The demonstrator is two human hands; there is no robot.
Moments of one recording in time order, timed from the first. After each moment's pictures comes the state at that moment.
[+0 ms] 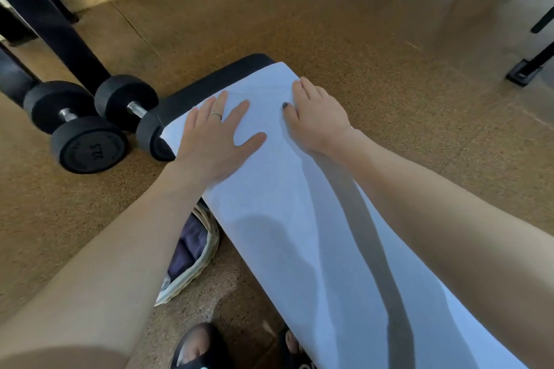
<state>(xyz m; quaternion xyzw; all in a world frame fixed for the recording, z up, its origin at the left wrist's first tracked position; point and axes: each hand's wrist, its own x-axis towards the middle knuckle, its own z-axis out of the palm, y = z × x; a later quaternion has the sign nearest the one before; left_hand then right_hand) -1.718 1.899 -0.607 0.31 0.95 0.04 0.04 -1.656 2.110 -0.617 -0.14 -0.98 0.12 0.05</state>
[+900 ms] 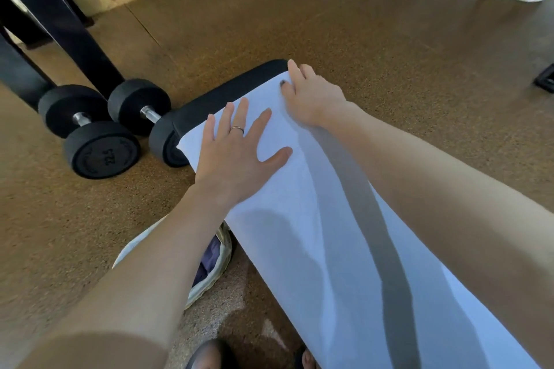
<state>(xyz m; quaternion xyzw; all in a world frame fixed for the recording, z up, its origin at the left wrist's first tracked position) -1.715 1.901 -0.612 0.32 0.95 0.02 0.03 -1.739 2.106 -0.608 -0.17 -0.97 0.17 -0.03</state>
